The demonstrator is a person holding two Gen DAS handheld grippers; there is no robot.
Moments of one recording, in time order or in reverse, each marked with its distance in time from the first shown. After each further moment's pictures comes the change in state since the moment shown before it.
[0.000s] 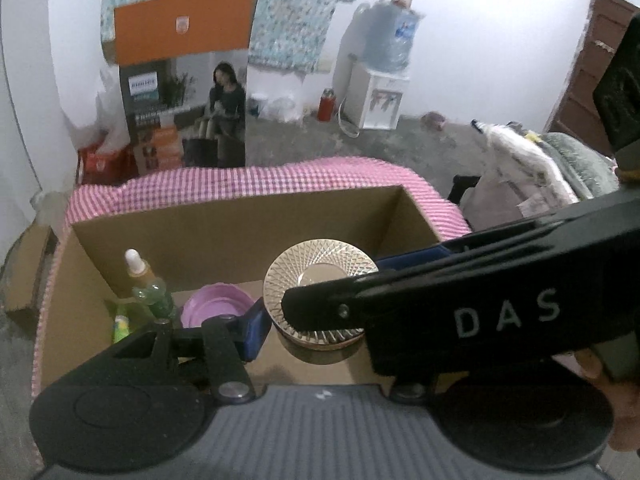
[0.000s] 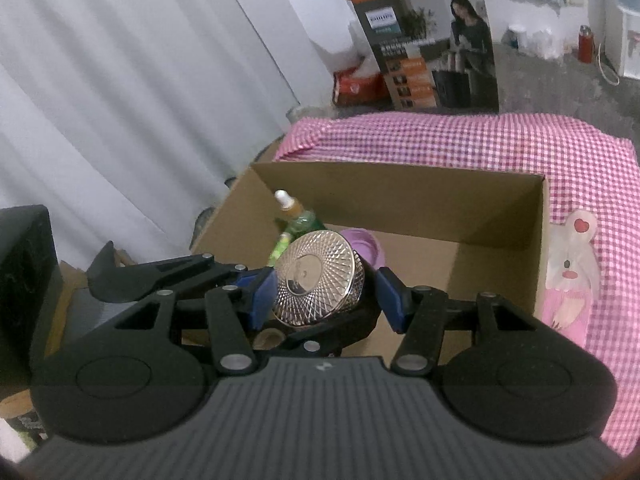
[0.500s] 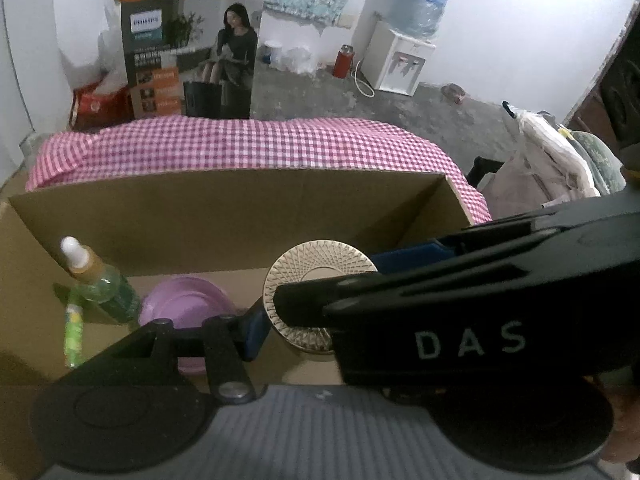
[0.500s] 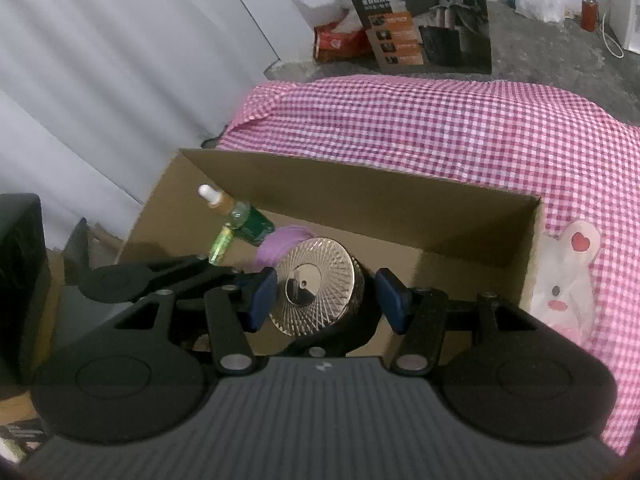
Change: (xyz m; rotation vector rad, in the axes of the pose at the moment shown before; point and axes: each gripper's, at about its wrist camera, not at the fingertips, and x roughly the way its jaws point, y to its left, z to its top) left arm 0.067 0.008 0.022 -0.117 0.146 -0.017; right arm 0.059 -0.047 0.036 0.001 0.152 -0.036
